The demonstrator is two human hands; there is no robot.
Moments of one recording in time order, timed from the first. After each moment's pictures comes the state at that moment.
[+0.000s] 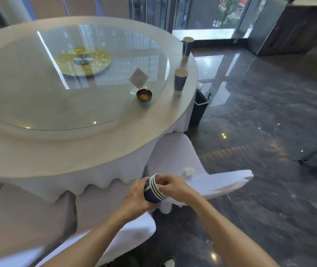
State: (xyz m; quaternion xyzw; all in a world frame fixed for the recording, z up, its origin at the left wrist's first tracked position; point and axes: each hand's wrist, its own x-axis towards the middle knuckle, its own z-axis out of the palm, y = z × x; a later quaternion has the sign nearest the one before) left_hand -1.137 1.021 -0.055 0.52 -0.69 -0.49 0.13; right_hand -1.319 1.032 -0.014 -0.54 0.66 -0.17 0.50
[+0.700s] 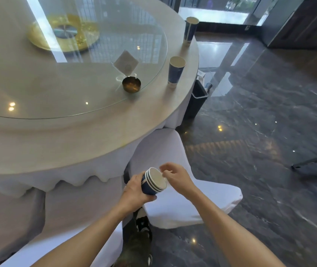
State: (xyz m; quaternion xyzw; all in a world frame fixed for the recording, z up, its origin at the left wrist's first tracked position) left_hand -1.250 0.960 -0.112 0.58 -0.65 -0.49 0.12; right_hand -1.439 0.958 -0.064 -0.45 0.73 -0.22 0.47
